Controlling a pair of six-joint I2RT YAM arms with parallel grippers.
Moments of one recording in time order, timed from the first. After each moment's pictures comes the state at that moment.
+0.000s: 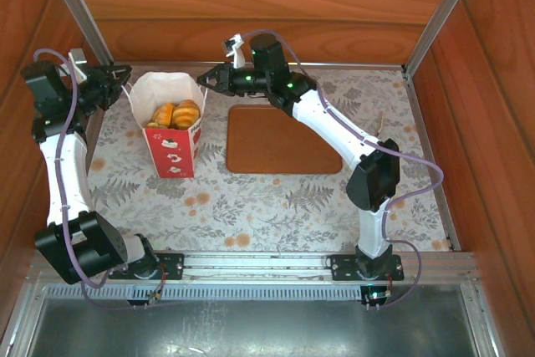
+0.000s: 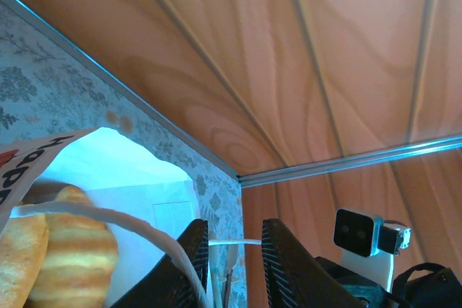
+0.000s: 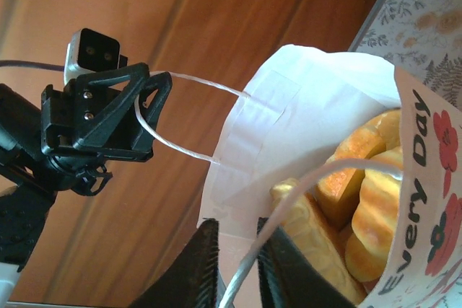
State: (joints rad) left arm 0.40 1.28 1.24 -0.28 0.96 -0.92; right arm 0.74 1.97 1.95 -0.29 -0.65 0.77
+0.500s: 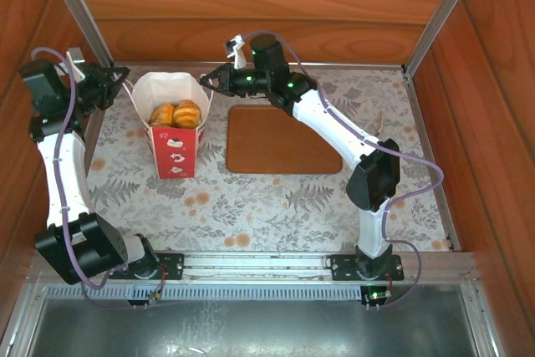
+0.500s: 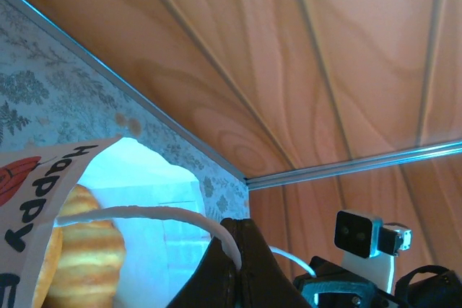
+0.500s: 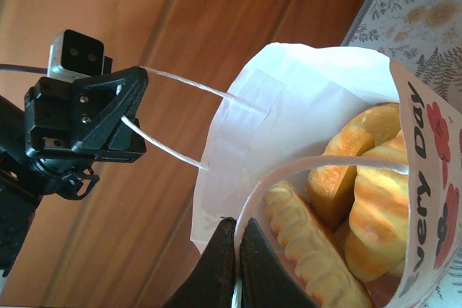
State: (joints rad) left arm 0.40 1.28 1.28 -0.35 0.94 -0.89; right arm 0.74 1.97 1.95 -0.31 -0.65 0.78
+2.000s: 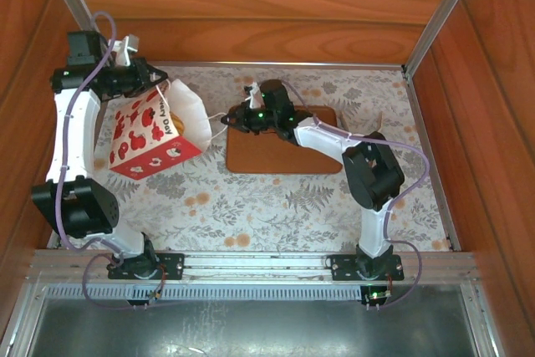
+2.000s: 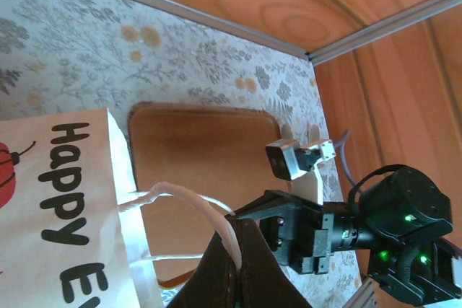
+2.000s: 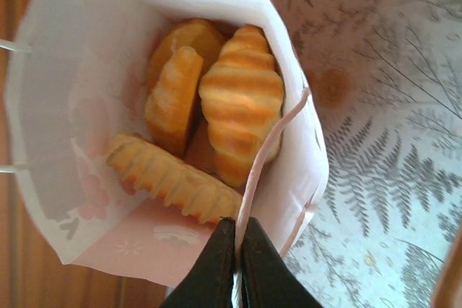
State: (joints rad) left arm 0.13 1.57 1.68 -0.92 0.85 -0.29; right arm 0.69 1.95 1.36 0.09 -0.65 0.92
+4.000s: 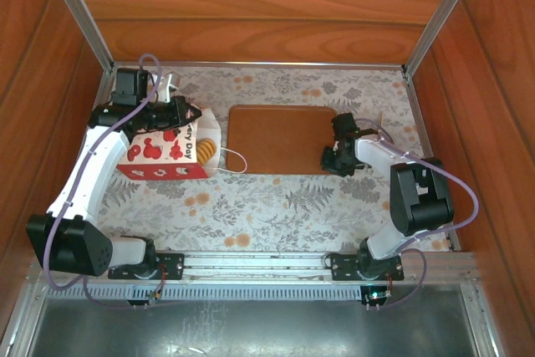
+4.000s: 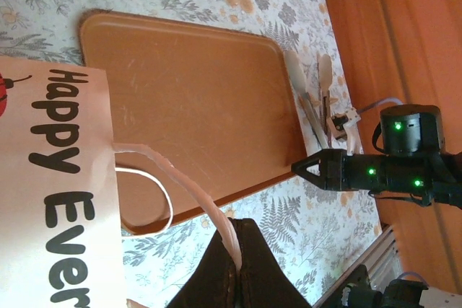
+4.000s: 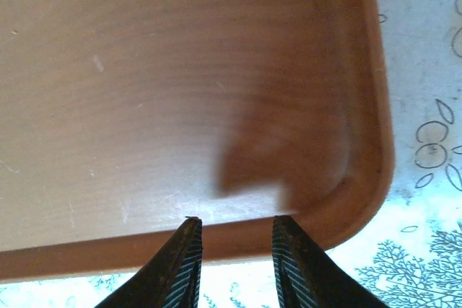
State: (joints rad) left arm -0.14 1.30 1.26 -0.73 0.68 -0.39; right arm 0.26 1.61 0.92 -0.66 -0.09 0.47
